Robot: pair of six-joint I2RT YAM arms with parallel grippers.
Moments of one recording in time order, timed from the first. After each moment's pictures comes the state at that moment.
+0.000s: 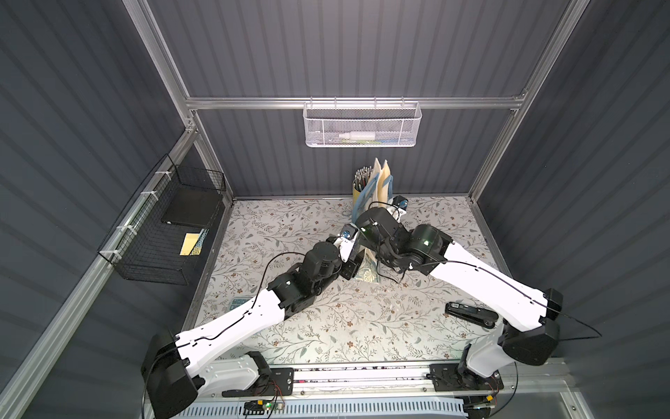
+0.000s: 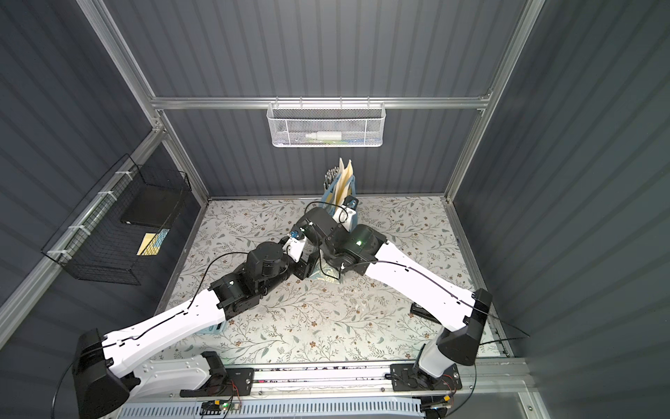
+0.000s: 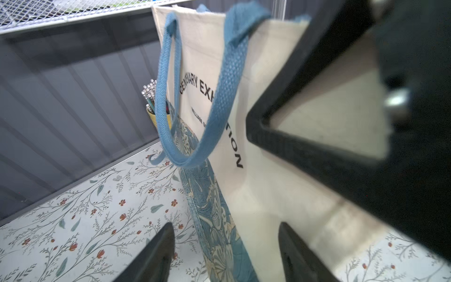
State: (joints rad) left arm -0.92 1.18 0.97 -0.07 -0.26 0.00; right arm 1.03 1.55 1.73 -0.98 0.63 1.22
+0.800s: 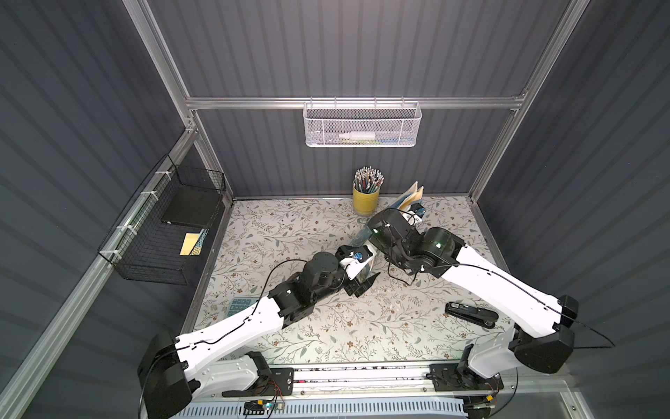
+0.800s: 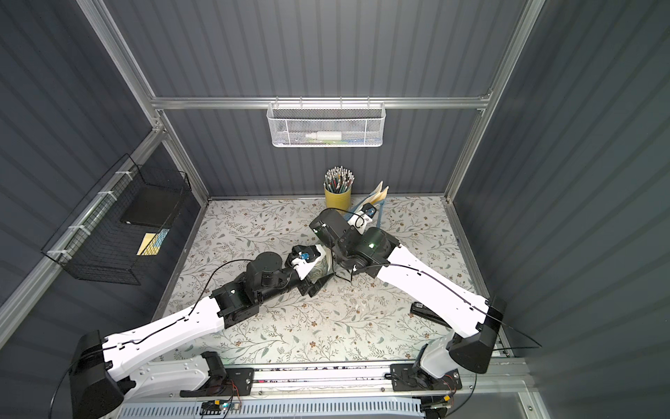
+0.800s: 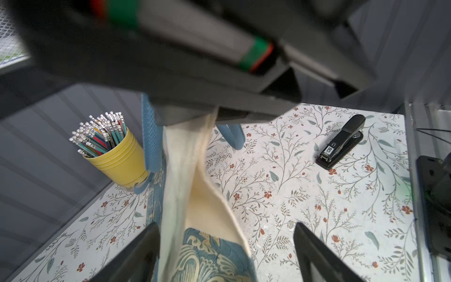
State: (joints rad) left arm -0.94 1.17 0.87 0.03 -0.02 0.21; right arm 0.99 1.49 1.66 -0.97 0.57 1.36
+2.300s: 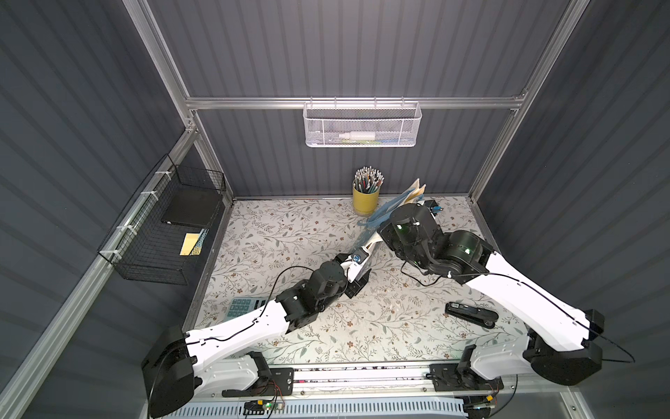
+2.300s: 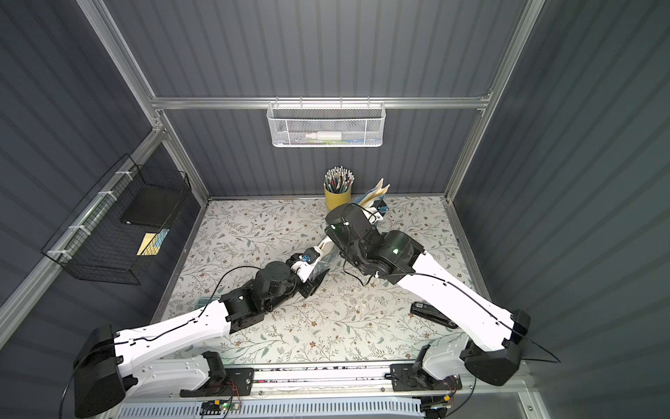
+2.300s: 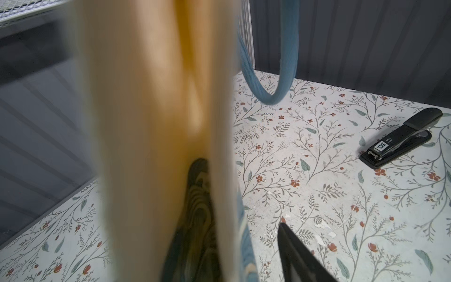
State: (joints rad) left arm -0.99 1.18 0.78 0.07 -0.27 0.11; right arm 0.98 1.37 1.65 -0.87 0.51 1.42
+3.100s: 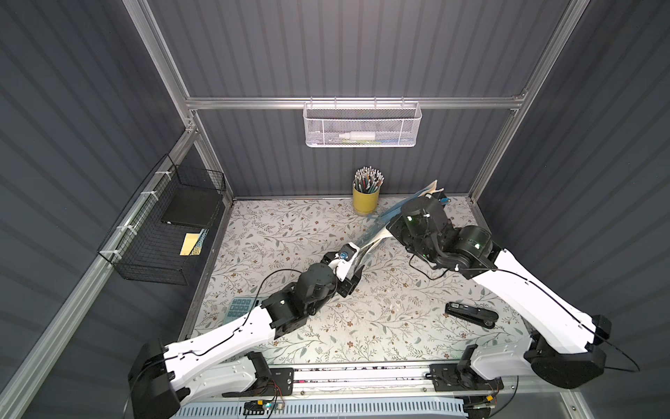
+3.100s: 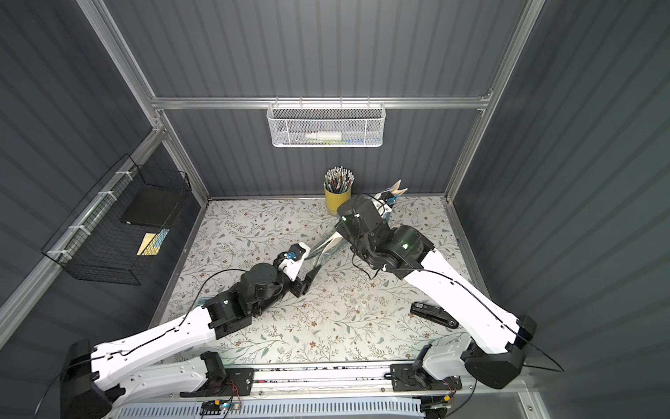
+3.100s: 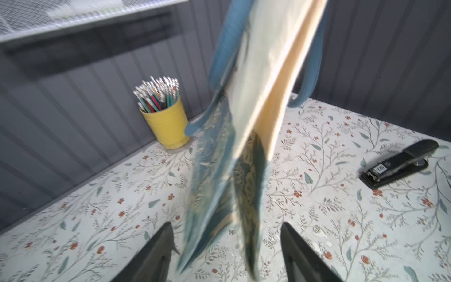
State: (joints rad) left arm -0.99 1.00 0.79 0.00 -0.36 0.03; right arm 0.85 1.35 1.66 -0.90 0.46 1.21
